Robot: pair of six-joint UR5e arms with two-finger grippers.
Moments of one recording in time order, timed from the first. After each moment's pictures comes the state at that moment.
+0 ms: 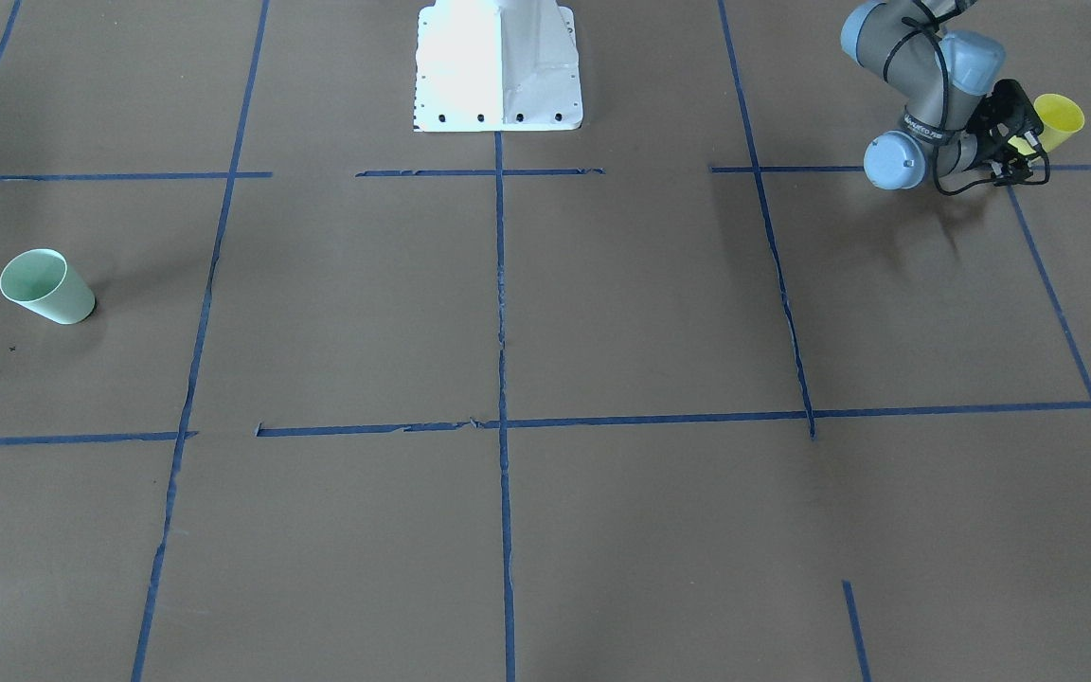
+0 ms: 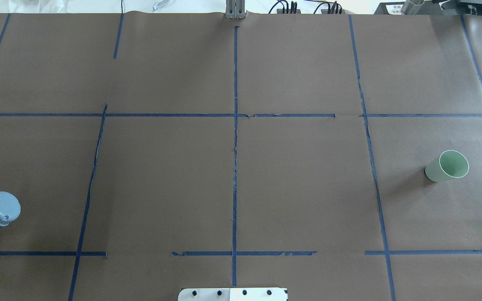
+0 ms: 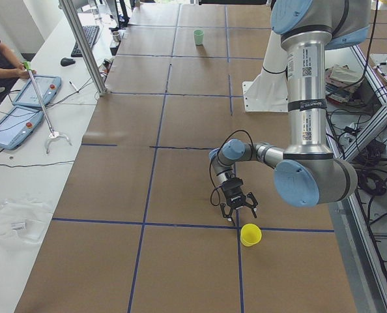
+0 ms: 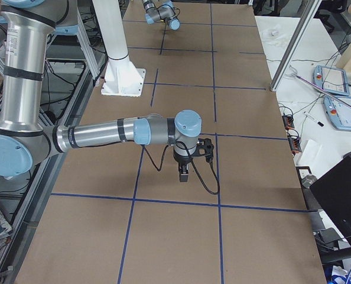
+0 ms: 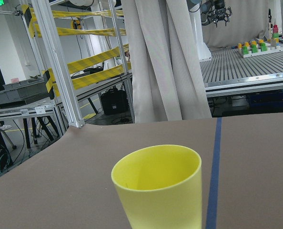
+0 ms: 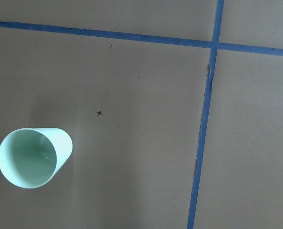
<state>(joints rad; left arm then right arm) -0.43 -1.43 -1.74 -0.93 -1.73 -2.68 1.45 -1.75 1.92 -1.68 2.36 0.02</state>
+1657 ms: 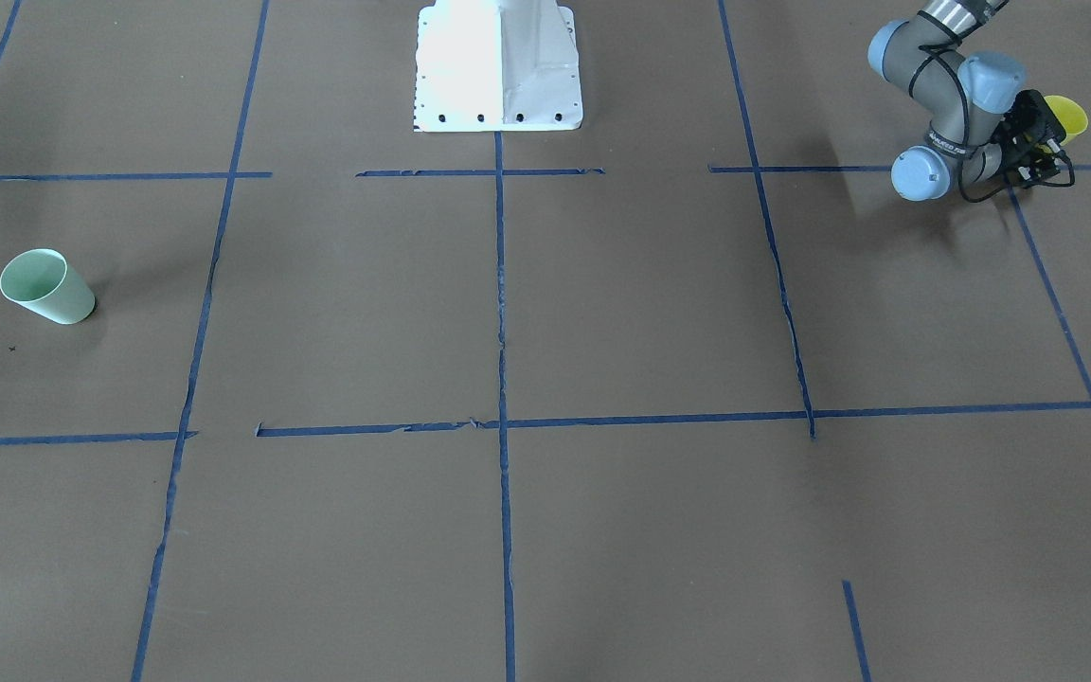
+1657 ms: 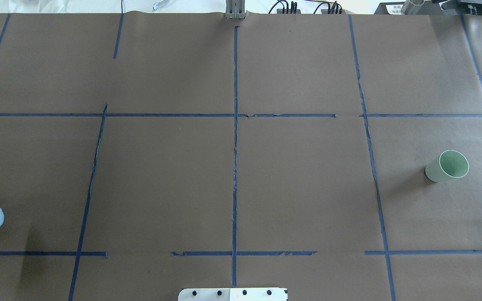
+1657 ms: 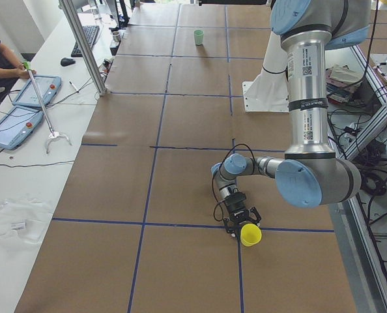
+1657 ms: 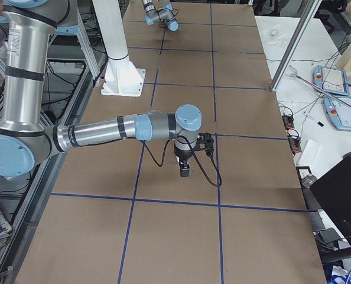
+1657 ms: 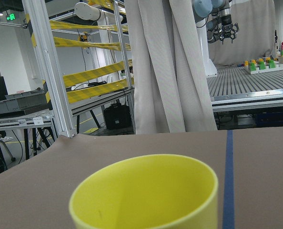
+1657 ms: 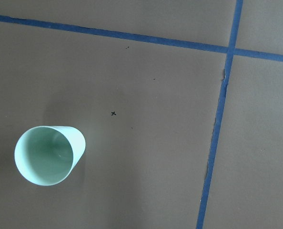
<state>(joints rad) -0.42 -1.39 -1.58 -1.07 -1.73 -2.72 1.43 -1.75 1.95 -1.68 2.36 0.02</state>
